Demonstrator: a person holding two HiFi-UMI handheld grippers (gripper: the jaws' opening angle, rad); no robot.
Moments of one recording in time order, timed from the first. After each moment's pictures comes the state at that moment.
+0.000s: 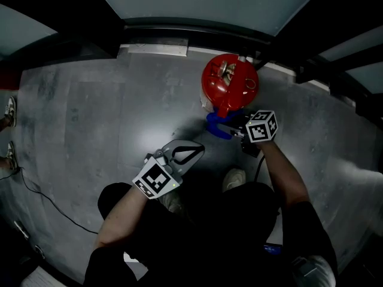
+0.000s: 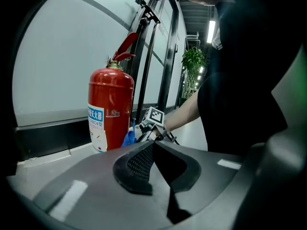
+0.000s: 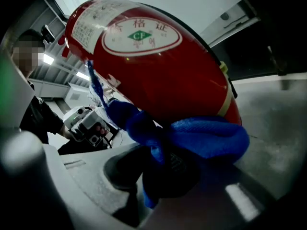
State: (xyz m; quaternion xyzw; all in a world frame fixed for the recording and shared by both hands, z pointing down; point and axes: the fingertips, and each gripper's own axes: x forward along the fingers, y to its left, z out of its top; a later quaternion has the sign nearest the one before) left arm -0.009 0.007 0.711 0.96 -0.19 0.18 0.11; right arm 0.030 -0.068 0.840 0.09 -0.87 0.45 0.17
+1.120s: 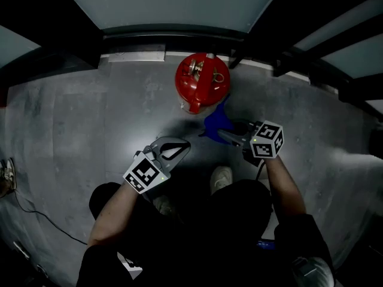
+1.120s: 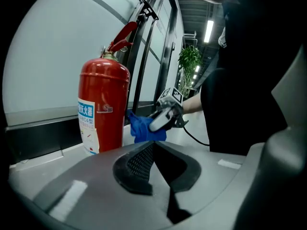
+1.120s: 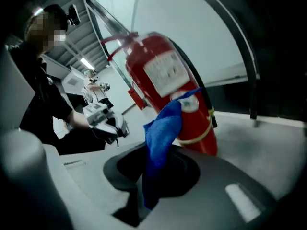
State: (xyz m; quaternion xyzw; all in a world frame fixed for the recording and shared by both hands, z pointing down) left arm 0.005 0.004 0.727 0.96 -0.15 0.19 0.11; right arm 0.091 -0.042 0.761 0.16 -0.91 0.34 0.17
